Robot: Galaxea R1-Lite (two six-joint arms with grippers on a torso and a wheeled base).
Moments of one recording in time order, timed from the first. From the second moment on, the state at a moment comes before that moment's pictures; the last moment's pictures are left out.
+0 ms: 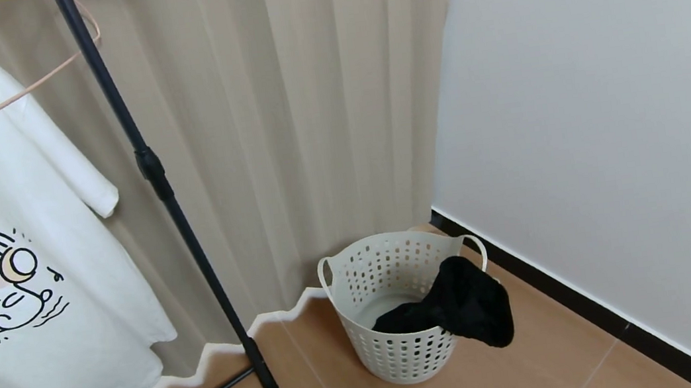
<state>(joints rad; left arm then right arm) 0.00 0.00 -0.01 0.03 -0.13 0.01 0.01 0.00 -0.03 0.08 0.05 -0.02</state>
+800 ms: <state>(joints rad) 0.00 0.00 -0.01 0.03 -0.12 0.00 0.01 0.00 -0.03 0.08 0.05 -0.02</state>
